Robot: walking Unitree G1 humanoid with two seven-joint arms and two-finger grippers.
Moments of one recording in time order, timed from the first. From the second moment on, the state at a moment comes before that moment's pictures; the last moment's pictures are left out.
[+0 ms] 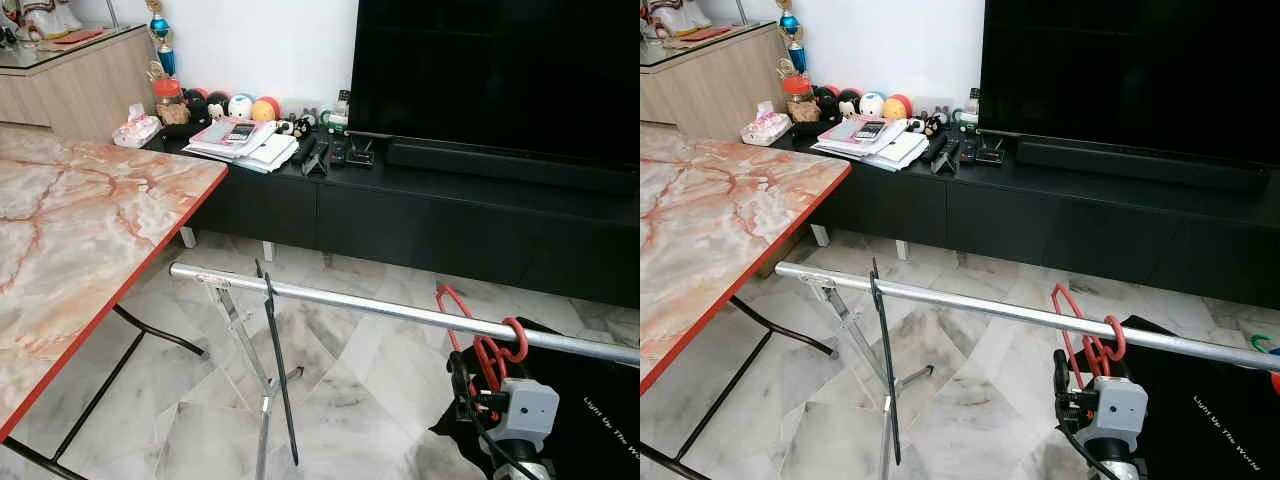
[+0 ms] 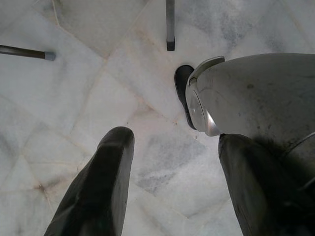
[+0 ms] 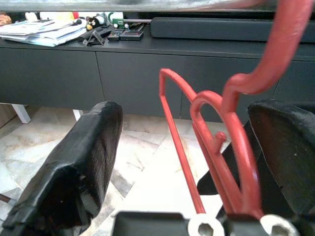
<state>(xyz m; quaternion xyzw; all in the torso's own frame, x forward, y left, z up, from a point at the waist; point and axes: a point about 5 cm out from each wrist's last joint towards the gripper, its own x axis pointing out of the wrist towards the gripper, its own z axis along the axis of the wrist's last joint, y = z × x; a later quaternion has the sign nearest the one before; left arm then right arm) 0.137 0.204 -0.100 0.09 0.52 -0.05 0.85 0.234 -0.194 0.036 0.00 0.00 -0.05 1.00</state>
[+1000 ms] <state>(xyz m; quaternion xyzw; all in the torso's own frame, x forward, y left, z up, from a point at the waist) 0.130 0.198 -0.103 0.08 0.52 -0.07 0.84 0.240 -0.194 0.037 0.00 0.00 -0.06 1.00</state>
